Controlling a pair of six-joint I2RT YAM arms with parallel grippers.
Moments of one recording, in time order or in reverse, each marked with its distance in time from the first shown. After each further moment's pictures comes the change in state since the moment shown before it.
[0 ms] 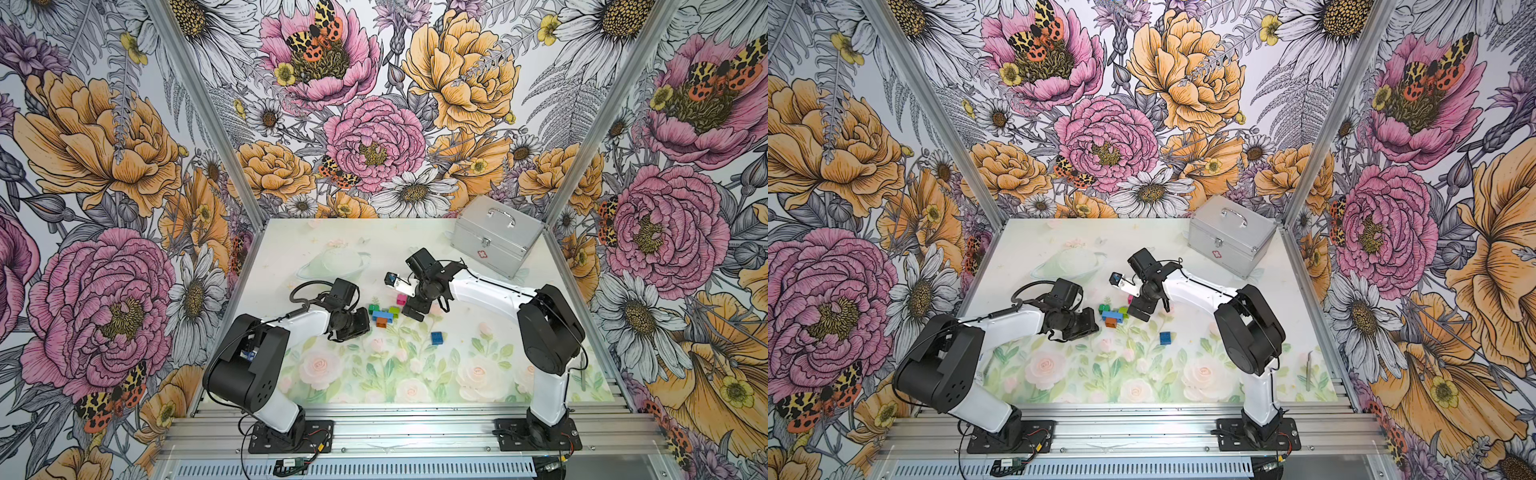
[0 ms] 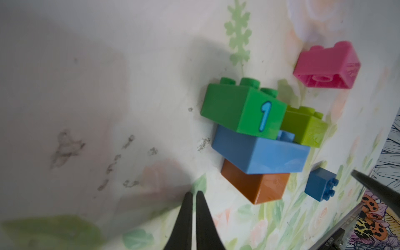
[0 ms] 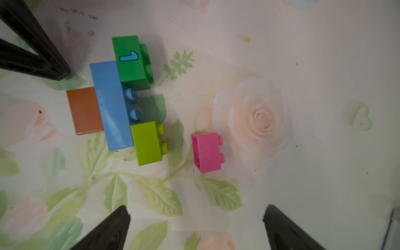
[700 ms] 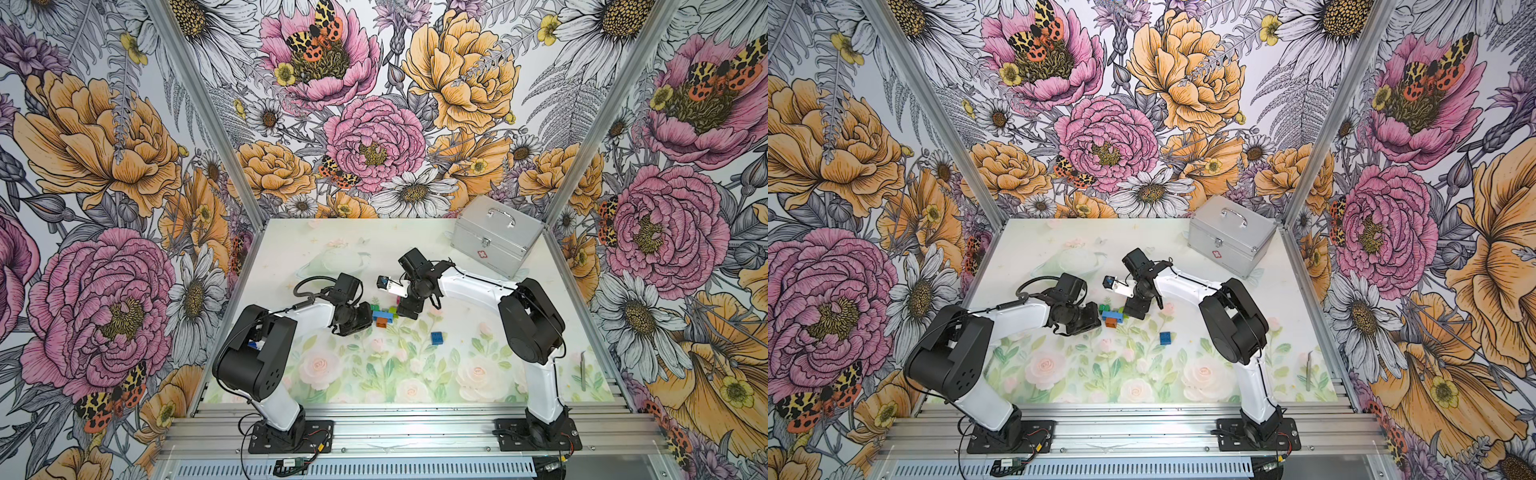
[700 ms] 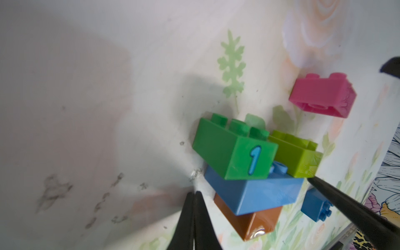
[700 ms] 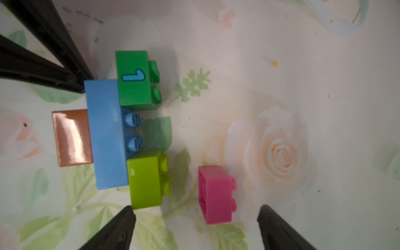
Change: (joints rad) left arm -0.001 0.067 0.068 0.005 -0.021 -0.023; right arm 0.000 0.125 0.088 0.011 -0.061 -0.083
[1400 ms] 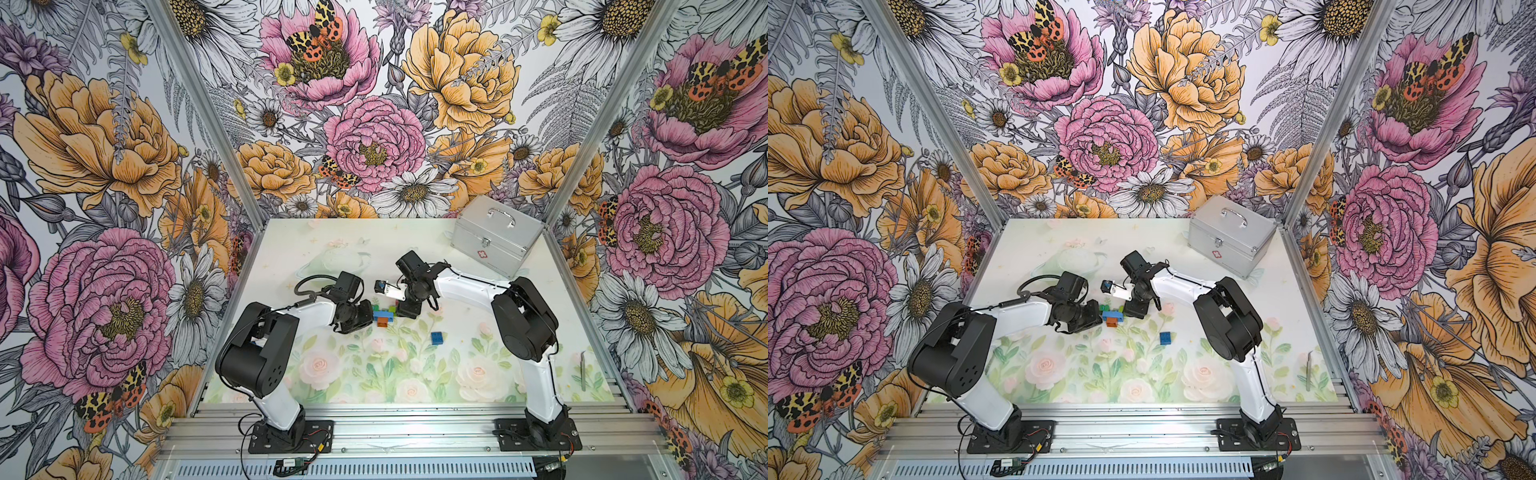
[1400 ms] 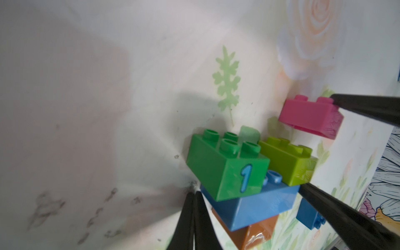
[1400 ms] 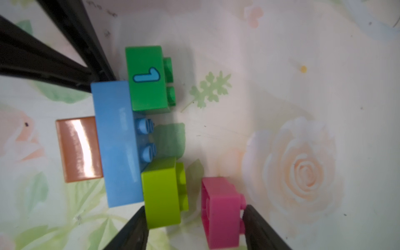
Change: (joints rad) left arm -0.001 0.027 0.023 0.021 -0.002 -0.019; right arm 0.013 0.037 0.014 -0.002 -0.037 -0.033
